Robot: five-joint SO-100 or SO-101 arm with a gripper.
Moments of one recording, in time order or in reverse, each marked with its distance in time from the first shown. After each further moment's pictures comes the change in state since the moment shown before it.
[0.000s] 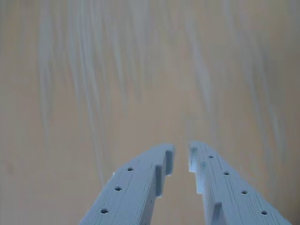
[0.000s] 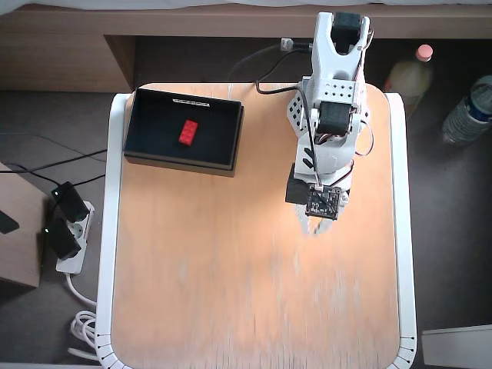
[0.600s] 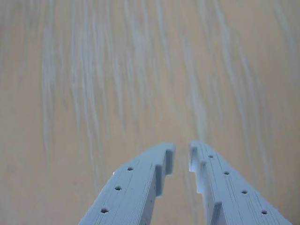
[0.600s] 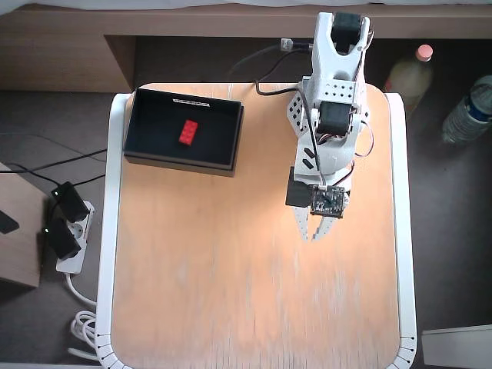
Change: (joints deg) arm 0.0 0.0 -3.2 -9.6 2.5
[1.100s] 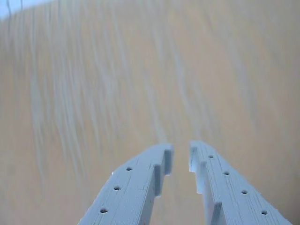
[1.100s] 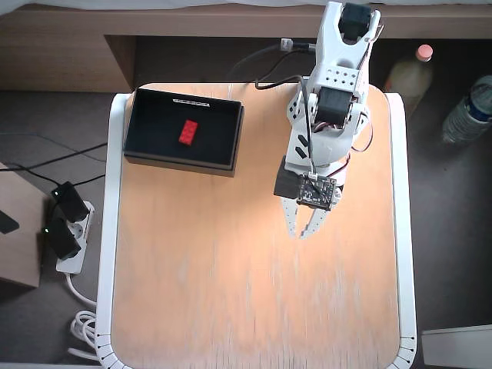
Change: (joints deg) arm 5.2 -11.2 -15.6 1.7 0.3
